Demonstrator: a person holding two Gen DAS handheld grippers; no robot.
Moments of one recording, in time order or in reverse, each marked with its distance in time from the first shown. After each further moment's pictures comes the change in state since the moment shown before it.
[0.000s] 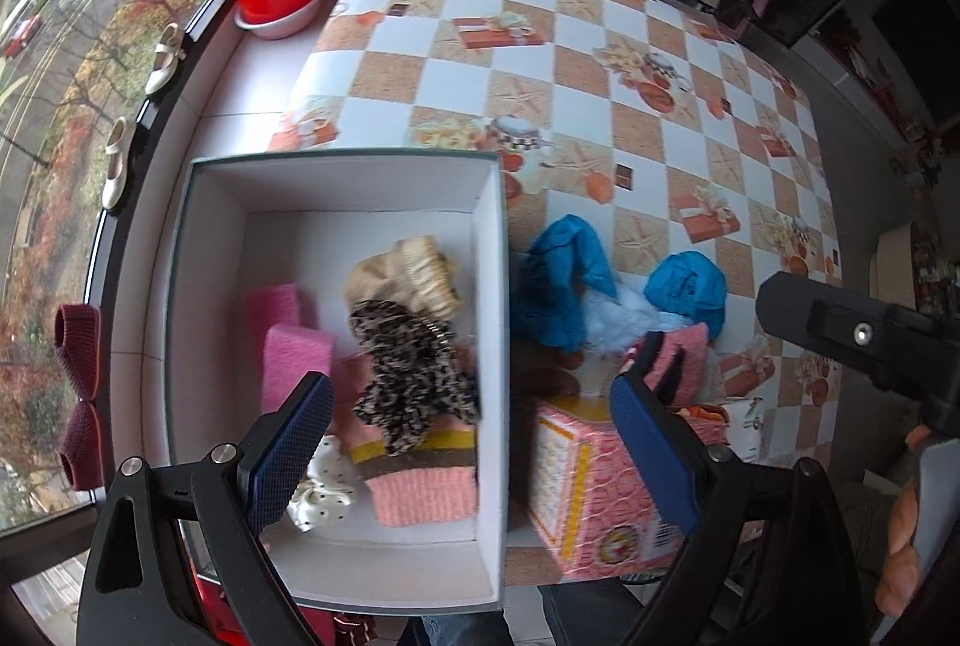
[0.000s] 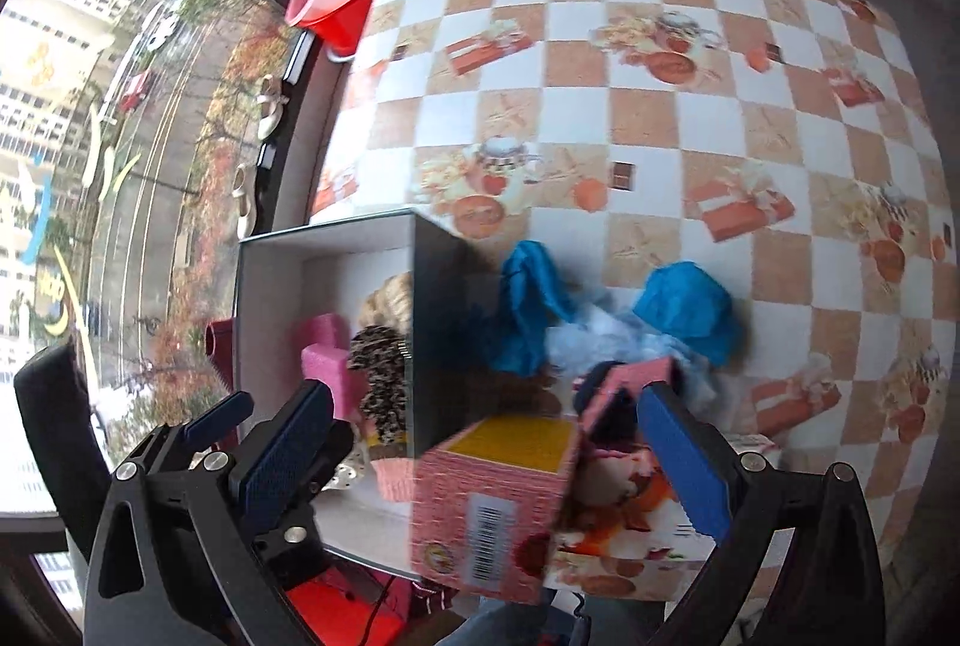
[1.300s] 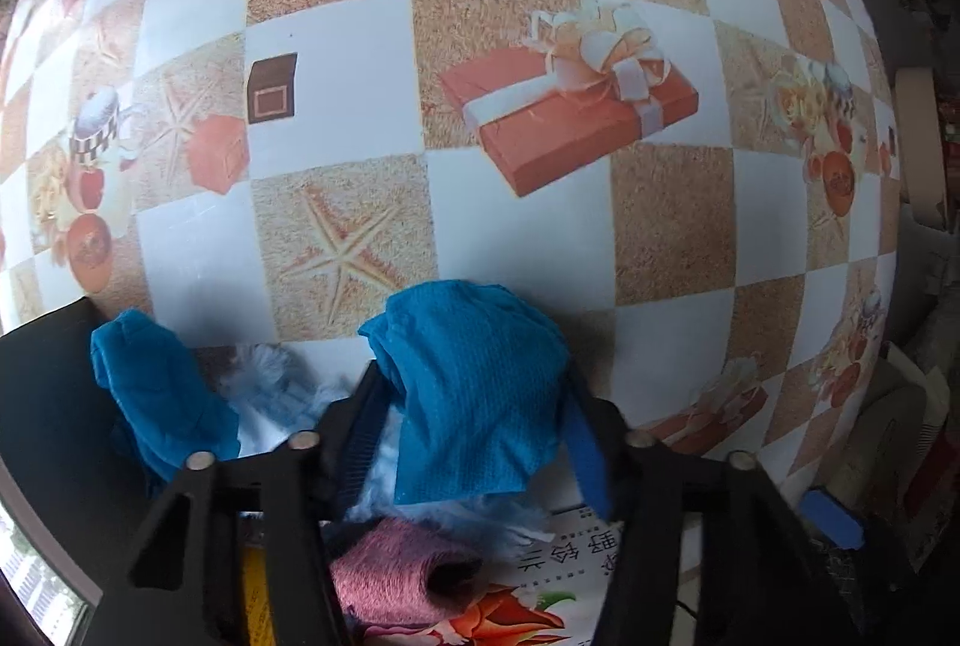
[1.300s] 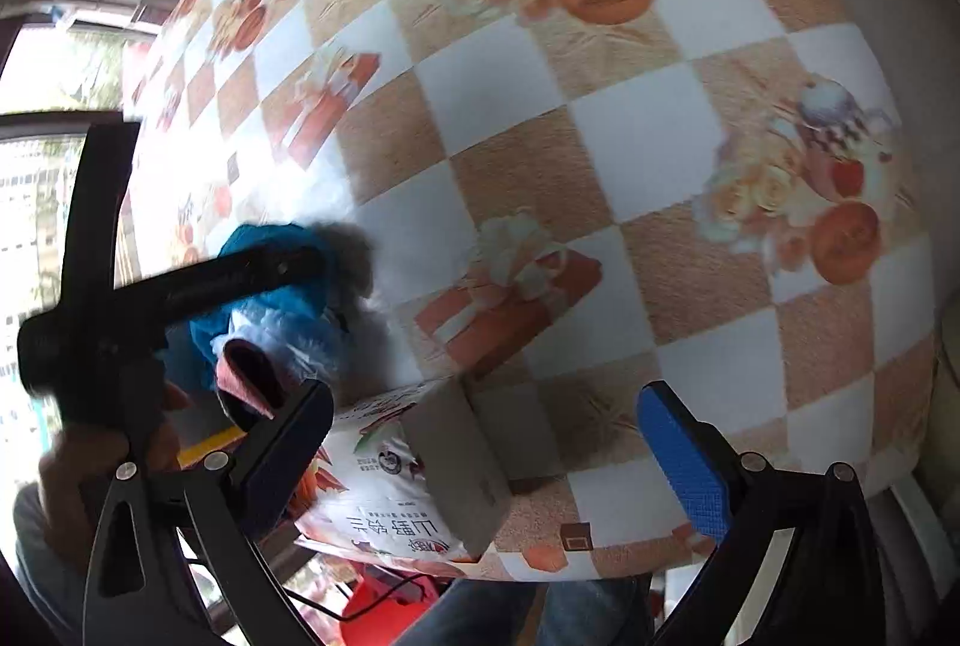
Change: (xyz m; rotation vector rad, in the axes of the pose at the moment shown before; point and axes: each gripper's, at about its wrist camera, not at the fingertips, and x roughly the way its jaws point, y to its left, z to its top) left arm 0.206 -0.208 0.068 0.213 0.429 0.022; right arm 0.034 -0.255 -0.049 0.413 0.135 0.015
